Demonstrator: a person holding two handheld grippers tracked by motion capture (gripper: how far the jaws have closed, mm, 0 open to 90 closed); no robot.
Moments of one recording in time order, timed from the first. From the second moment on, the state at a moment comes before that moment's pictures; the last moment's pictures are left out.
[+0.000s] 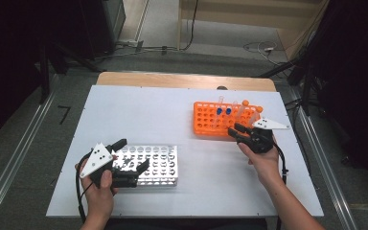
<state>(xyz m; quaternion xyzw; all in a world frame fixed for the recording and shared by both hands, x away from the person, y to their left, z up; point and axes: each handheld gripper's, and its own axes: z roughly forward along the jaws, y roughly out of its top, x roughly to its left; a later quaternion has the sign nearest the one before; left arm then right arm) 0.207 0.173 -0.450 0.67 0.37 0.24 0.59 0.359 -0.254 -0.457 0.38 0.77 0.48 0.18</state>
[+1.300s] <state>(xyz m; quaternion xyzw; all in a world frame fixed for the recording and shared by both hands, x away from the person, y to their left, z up) 0.207 0.157 -0.443 0.69 0.38 0.23 0.58 0.386 -0.244 -0.451 0.41 0.75 0.48 0.21</state>
